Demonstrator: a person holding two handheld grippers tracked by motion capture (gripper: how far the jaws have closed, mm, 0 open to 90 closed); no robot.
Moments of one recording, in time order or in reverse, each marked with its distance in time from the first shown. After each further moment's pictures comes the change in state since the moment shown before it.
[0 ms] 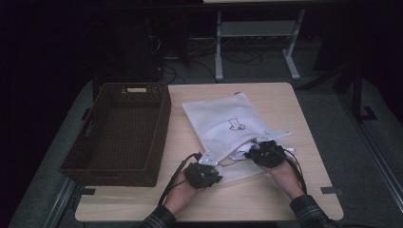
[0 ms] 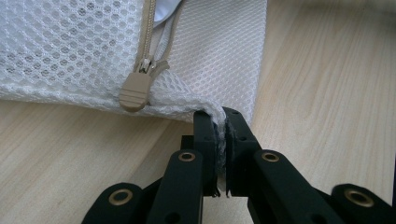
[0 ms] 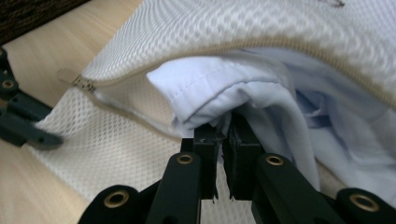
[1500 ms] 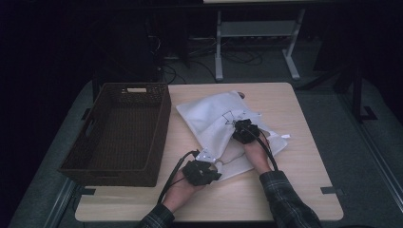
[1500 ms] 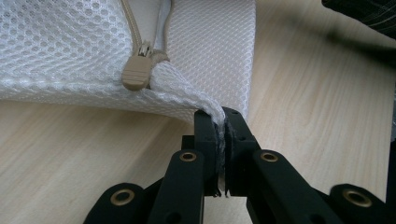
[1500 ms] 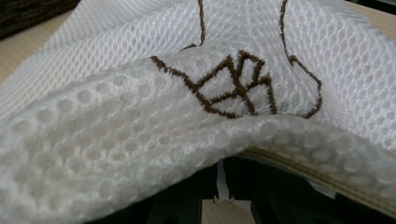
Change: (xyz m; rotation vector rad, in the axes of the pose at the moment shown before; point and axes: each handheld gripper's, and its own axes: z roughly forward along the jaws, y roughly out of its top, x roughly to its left) left arm 0.007 0.002 -0.005 -0.018 -0.008 -0.035; right arm -0.018 0.056 0.086 -0.076 -0.199 0.004
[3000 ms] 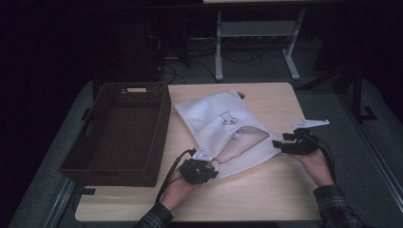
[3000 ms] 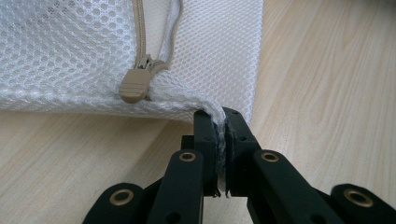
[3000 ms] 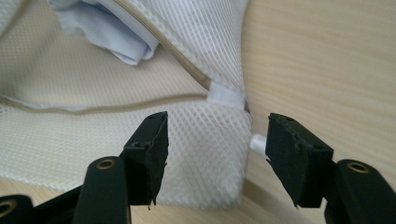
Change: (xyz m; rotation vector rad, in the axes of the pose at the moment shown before) left arm 0.006 -0.003 -0.004 -0.014 0.018 0.003; right arm -0.098 -0.067 -0.124 0.064 0.041 0.116
